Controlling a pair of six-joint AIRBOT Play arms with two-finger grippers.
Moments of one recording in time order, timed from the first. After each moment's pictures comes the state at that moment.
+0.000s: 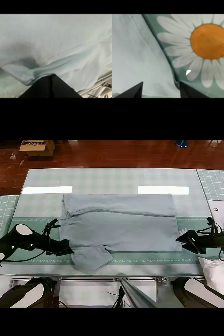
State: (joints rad) left arm 0.11 -1.10 0.42 0.94 -1.18 -1.25; right arm -0.71 -1.19 0.56 -1.04 1.24 1.19
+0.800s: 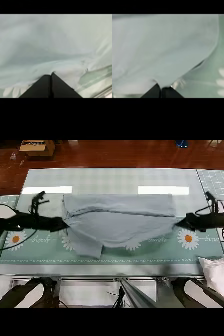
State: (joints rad) left arm 0.11 -1.02 0.73 0.87 -1.17 -1.19; right arm -0.46 -1.11 0.82 -0.91 1.30 1.18
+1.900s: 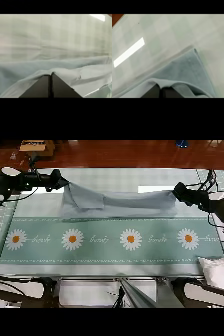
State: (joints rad) left arm 0.15 -1.67 1.38 0.61 -0.99 -1.23; right arm -0.19 -1.38 0.92 -0.66 0.44 1.29
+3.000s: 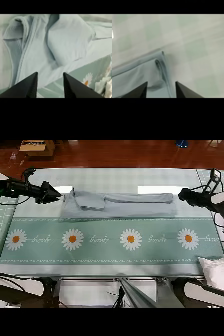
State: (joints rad) left arm 0.31 -1.71 1.40 0.74 -1.37 -1.22; right arm -0.27 -1.34 0.92 -1.07 0.48 1.40
